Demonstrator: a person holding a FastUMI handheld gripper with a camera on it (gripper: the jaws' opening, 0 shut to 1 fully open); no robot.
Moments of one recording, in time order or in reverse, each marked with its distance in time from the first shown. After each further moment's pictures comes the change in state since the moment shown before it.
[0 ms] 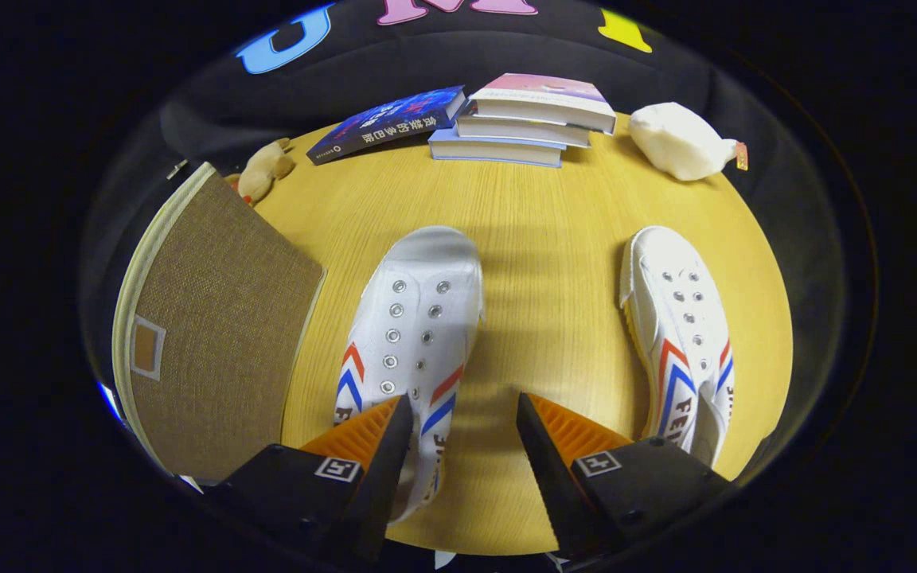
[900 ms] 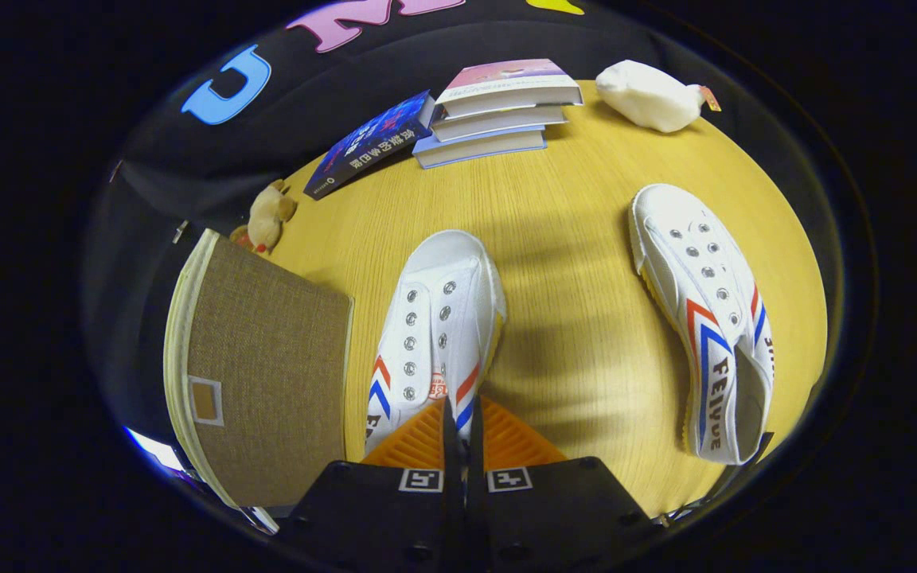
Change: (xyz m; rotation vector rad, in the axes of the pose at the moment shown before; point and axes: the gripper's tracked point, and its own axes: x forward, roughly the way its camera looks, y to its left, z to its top) arm -0.027 0.018 0.015 0.268 -0.029 0.094
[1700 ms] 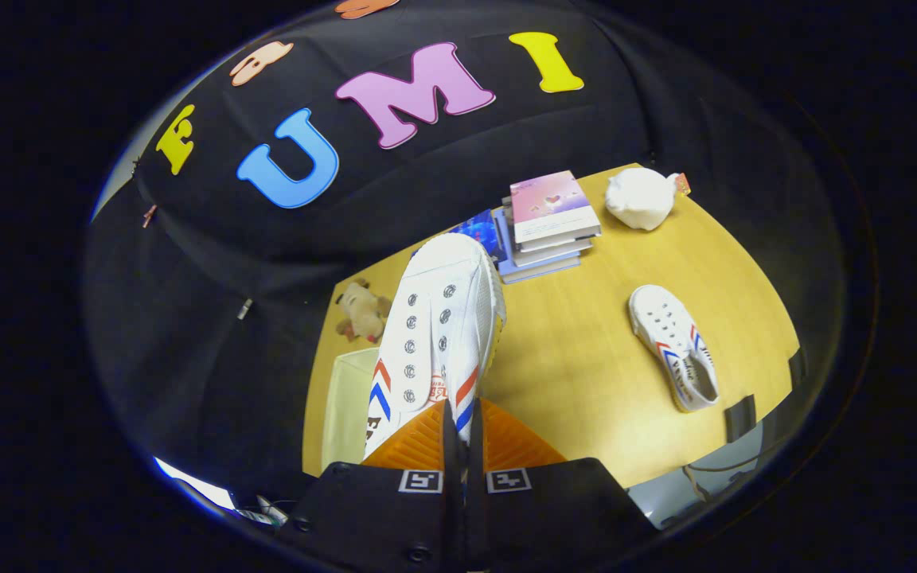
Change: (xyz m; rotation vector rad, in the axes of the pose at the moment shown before) arm -0.178 0.165 0.052 0.081 -0.297 0.143
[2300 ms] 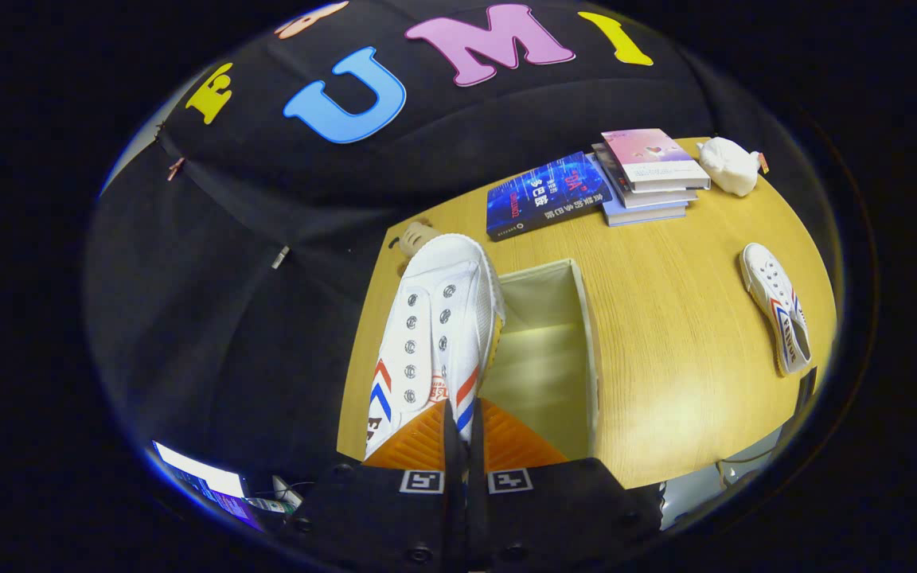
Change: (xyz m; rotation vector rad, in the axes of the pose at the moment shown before) arm 0.087 0.091 -0.104 -0.089 0.196 0.029
